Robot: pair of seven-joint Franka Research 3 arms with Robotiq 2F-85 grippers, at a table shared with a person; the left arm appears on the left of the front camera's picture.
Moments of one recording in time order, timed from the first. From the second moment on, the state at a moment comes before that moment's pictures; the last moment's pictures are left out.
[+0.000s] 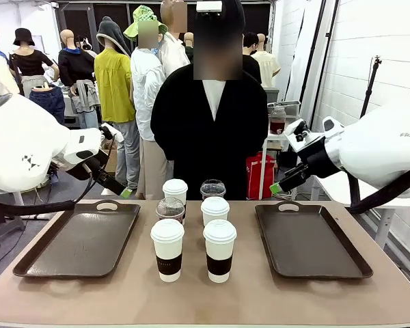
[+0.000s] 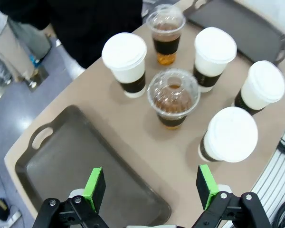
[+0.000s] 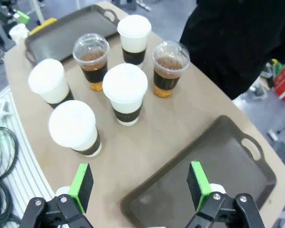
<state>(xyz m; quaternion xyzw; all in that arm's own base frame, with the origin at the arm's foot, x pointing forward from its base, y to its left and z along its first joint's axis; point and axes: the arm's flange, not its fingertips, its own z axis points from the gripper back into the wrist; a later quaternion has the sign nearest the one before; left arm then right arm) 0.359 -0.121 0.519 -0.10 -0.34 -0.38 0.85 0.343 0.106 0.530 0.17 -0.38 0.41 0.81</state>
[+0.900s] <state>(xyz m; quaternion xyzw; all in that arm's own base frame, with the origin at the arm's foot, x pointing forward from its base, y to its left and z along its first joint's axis) 0.360 -0.116 0.528 -0.14 -0.37 -0.38 0.84 0.346 0.102 0.523 0.19 -0.38 0.42 0.80</state>
